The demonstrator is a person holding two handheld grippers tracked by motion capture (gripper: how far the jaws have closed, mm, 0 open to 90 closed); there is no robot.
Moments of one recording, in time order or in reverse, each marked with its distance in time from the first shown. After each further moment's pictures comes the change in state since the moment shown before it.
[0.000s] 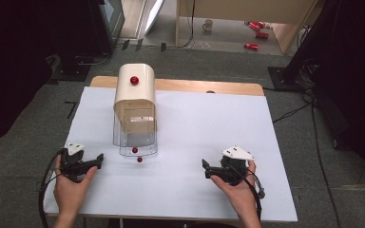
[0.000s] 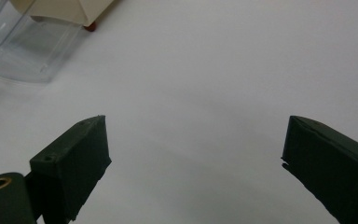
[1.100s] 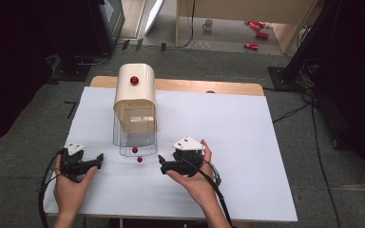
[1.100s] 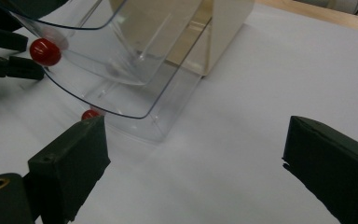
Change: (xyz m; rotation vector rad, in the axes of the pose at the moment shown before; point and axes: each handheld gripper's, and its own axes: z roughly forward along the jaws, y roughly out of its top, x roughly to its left) left arm 0.000 0.000 0.000 0.001 -0.001 -0.001; right arm 0.103 0.046 0.049 -0.021 0.153 -0.133
